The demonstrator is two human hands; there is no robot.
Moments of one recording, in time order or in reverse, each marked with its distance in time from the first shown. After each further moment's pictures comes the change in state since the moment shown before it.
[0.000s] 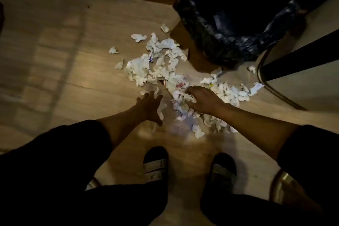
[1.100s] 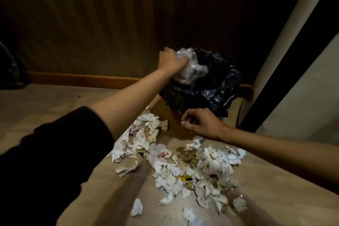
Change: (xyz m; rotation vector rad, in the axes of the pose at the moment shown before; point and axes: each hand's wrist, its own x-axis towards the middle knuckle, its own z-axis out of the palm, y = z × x) left_hand 0.005 0.121 -0.275 -0.866 0.955 0.270; right_hand -0.021 0.041 -0.068 0.081 0.600 -0.184
